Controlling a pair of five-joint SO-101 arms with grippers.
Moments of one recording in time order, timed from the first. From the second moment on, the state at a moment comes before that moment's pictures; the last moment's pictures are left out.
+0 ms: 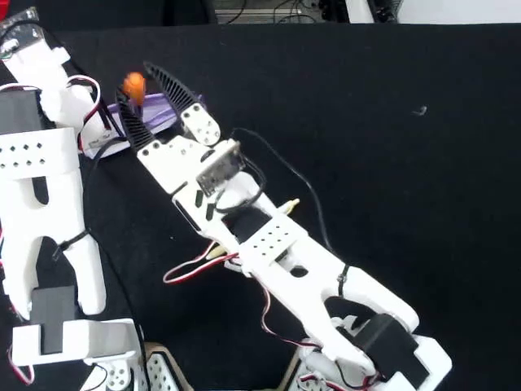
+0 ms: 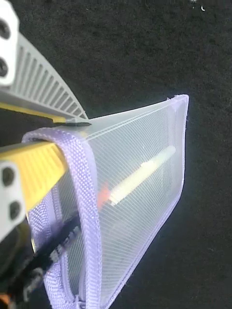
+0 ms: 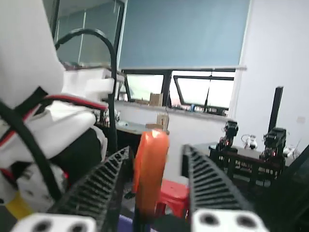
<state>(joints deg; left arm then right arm) -13.1 -7.1 -24.3 100.4 17.0 -42.4 -15.5 44.6 -40.6 9.1</state>
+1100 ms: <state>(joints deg) -25.4 -8.3 -17.5 92.6 16.0 -35.0 -40.0 28.8 36.4 26.3</state>
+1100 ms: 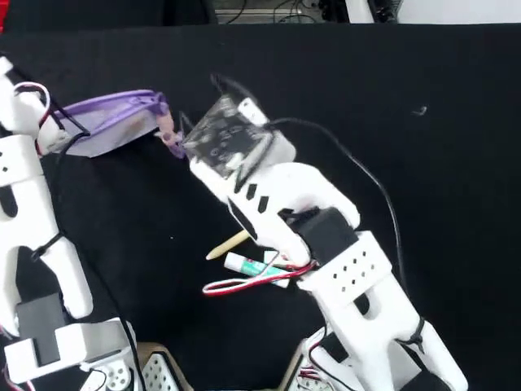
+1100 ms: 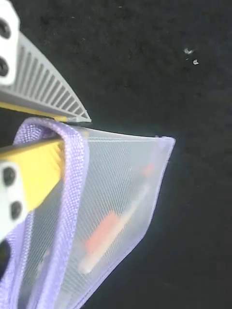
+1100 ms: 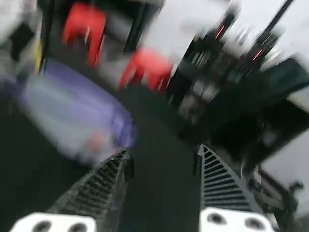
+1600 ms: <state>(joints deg) -33.1 -8.0 -15.8 86.9 13.9 -39.1 -39.5 56.8 38.2 43.3</state>
